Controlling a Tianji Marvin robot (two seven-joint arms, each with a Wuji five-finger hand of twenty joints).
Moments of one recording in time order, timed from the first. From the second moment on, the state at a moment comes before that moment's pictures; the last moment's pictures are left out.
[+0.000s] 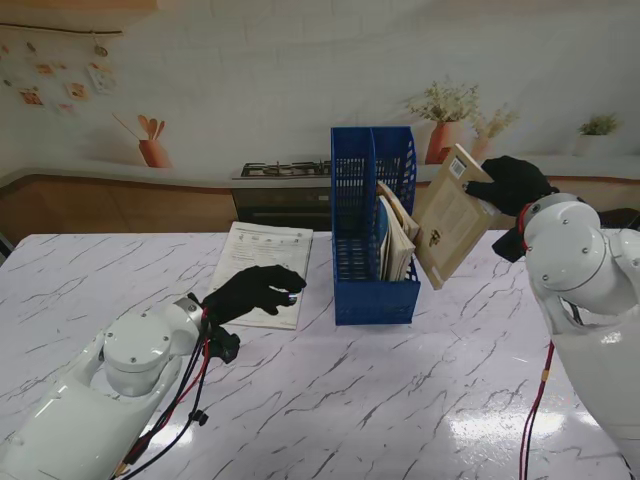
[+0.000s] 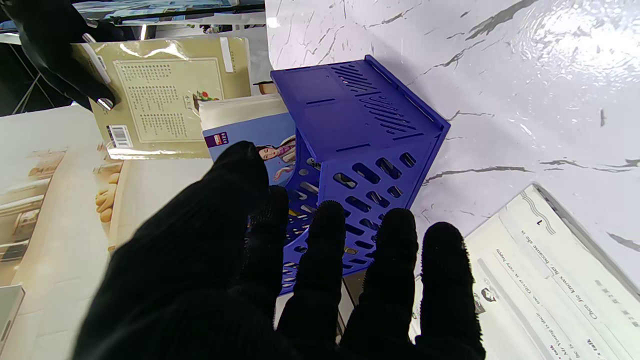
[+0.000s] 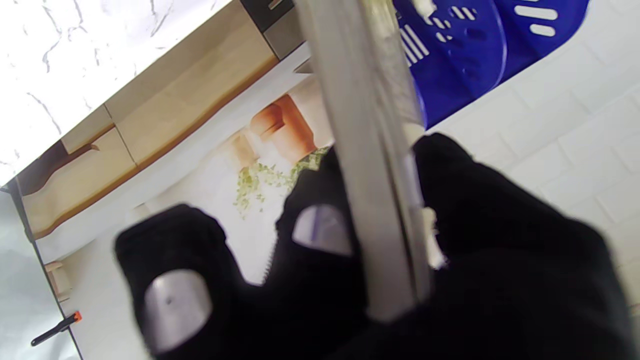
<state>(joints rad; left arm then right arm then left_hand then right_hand) 1.49 -1.11 -1.24 -1.67 -0.13 0.18 -0.34 -1.33 -1.05 1.44 -1.89 -0.57 0.55 0.31 0.92 -0.43 0.54 -0.06 0.54 0.14 0.57 0.44 0.60 0.23 0.33 0.43 0.44 0.39 0.38 0.54 0.07 0.38 1.02 0.53 0.73 -0.34 0.72 -0.16 0.67 0.13 0.83 1.16 1.02 0.03 1.11 0.86 1.31 -0.21 1.49 0.91 1.17 0.59 1.81 0.90</state>
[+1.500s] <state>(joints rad) 1.48 -1.10 -1.25 -1.64 -0.14 0.19 -0.37 -1.07 -1.12 1.09 -1.50 -0.48 0.59 0.13 0.92 -0.43 0.54 -0.06 0.54 0.14 0.58 0.44 0.60 0.23 0.33 0.43 0.44 0.39 0.38 0.54 0.07 0.38 1.02 0.53 0.73 -0.34 0.71 -0.16 0.67 0.13 0.84 1.13 1.02 0.03 1.11 0.86 1.31 -0.20 1.49 0.86 1.17 0.59 1.81 0.82</state>
